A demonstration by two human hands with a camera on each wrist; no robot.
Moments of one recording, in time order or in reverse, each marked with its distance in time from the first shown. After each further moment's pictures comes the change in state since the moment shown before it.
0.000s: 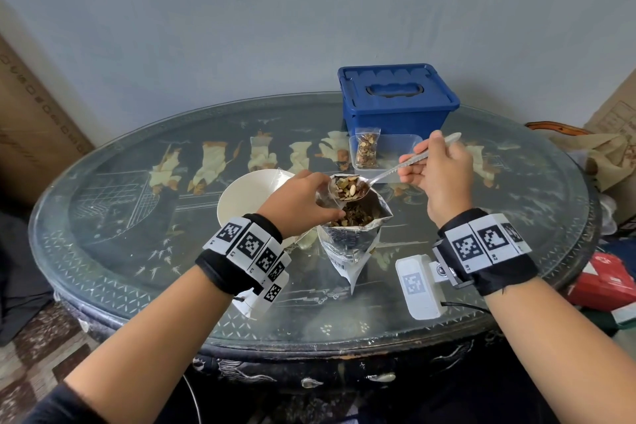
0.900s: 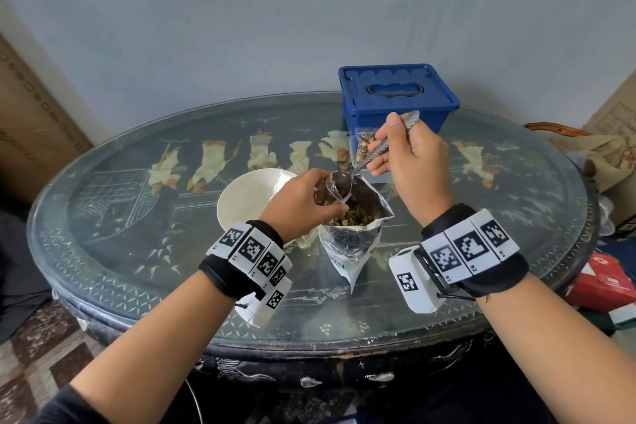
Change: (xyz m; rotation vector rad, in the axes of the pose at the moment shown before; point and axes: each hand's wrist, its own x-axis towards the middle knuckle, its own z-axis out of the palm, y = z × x) left_hand -0.003 0.000 0.008 -0.141 0.110 -0.003; right_hand -0.024 -0.019 0.023 -0.273 -0.232 -0.488
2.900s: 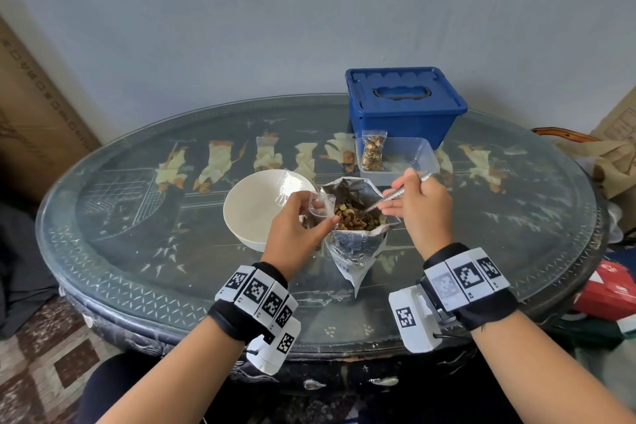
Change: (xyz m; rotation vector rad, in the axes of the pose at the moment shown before) left_hand -0.032 -0.028 0.035 -0.368 0.310 -0.109; right_hand -0.028 0.053 0.003 0.078 0.066 0.473
